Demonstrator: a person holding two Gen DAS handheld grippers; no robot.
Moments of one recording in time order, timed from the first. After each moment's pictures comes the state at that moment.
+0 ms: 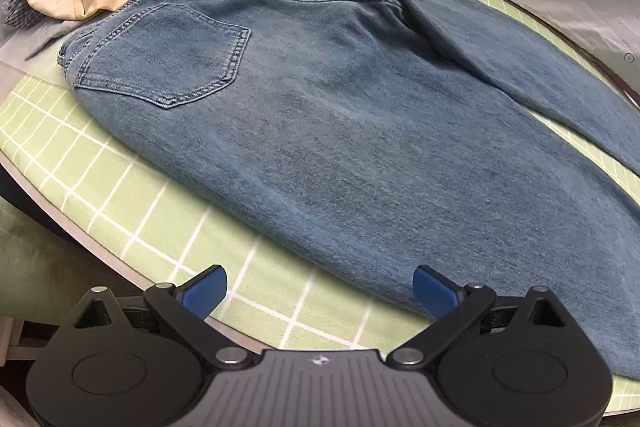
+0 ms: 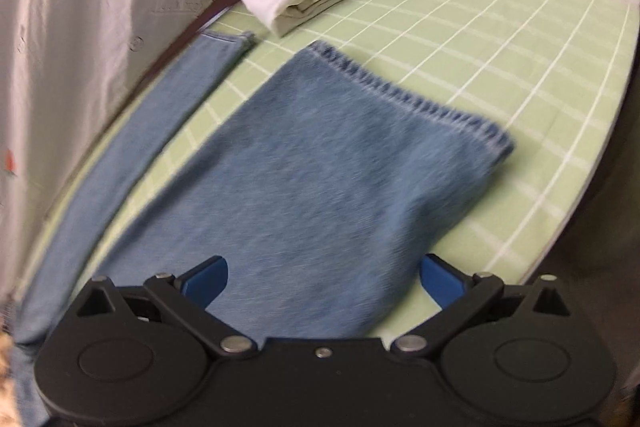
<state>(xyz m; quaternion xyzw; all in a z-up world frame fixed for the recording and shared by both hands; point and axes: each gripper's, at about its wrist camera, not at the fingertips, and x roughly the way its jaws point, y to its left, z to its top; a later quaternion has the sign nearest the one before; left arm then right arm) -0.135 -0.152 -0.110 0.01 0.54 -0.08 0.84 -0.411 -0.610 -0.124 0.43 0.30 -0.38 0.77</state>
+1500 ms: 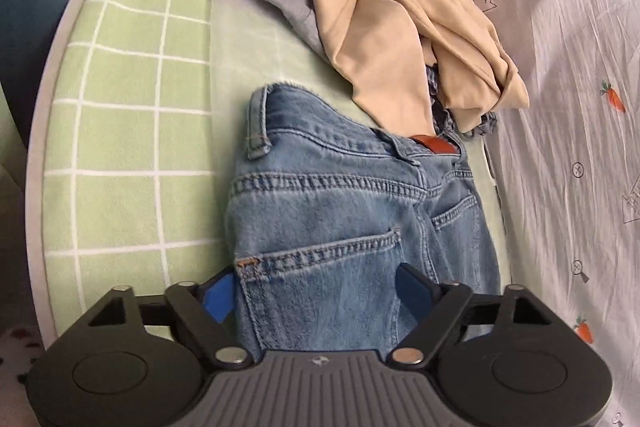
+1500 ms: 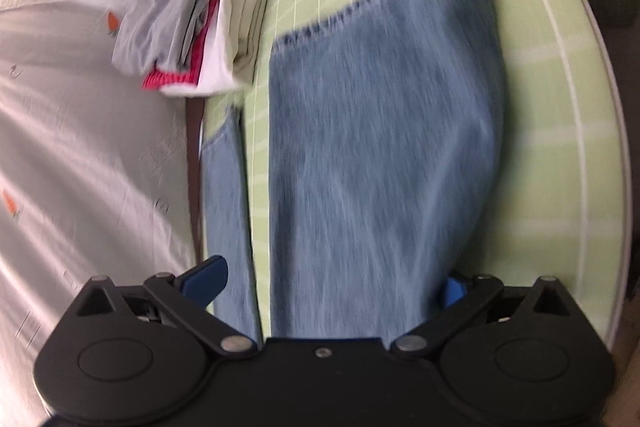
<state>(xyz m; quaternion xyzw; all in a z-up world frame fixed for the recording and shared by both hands) 0.020 0.056 -0.122 -0.45 0.42 0.12 0.78 -0.378 -0.583 -0.153 0.69 0.02 -0.41 0.60</state>
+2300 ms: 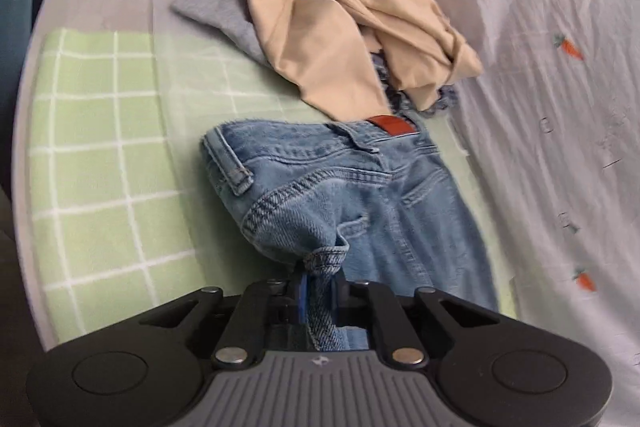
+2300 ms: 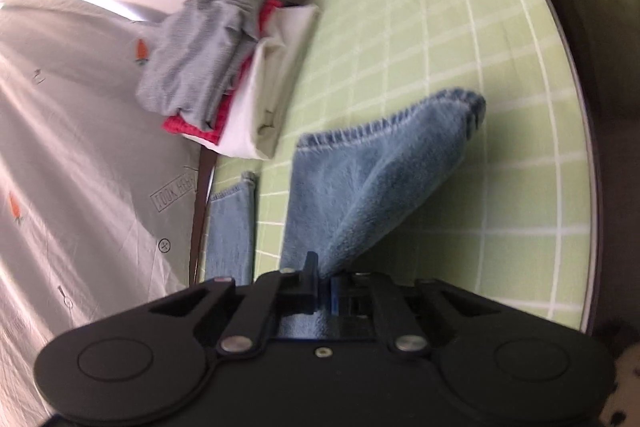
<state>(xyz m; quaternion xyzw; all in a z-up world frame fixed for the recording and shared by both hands) 0.019 0.049 -0.101 -0.40 0.42 0.07 0.81 -0.410 -0.609 -0.118 0.61 0.01 -0.45 0.65</state>
